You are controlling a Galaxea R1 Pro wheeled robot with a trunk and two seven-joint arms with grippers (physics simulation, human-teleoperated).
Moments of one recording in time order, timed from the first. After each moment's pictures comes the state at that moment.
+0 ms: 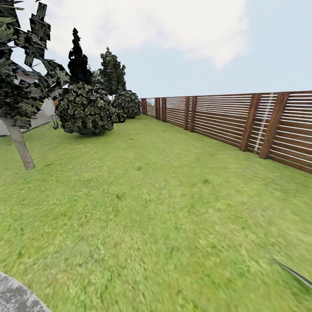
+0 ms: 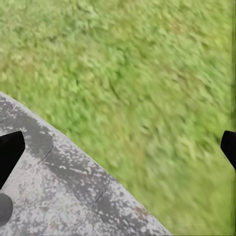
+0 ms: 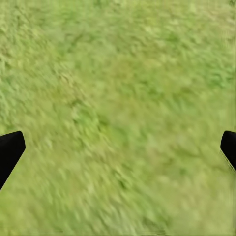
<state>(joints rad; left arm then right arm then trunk) -0.22 0.06 0.00 -0.31 0.03 -0.24 0.08 -0.05 -0.07 0.00 -0.54 0.01 -0.33 0.00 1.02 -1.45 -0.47</state>
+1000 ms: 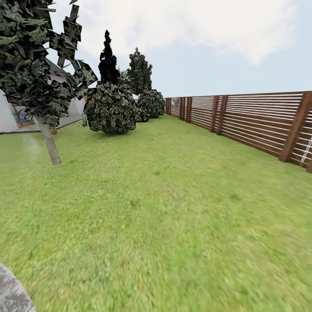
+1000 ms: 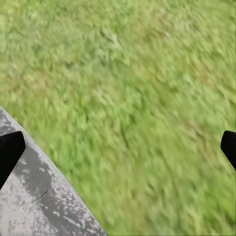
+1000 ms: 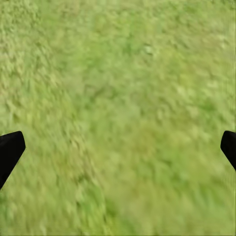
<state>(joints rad) -0.22 0.06 0.00 -0.31 0.03 -0.24 0.08 -0.05 -0.07 0.00 -0.54 0.01 -0.33 0.00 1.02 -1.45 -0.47</state>
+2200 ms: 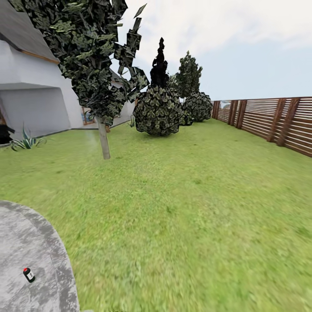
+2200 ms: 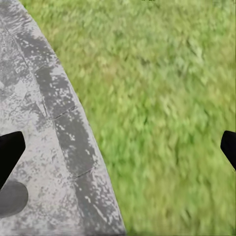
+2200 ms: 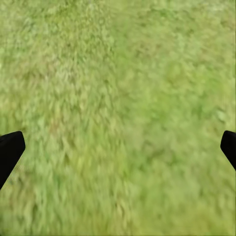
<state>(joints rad) -0.22 0.06 0.04 -0.32 0.07 -0.23 0.08 -0.05 -0.07 0.00 -0.54 0.01 -0.33 0.00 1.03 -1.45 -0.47</state>
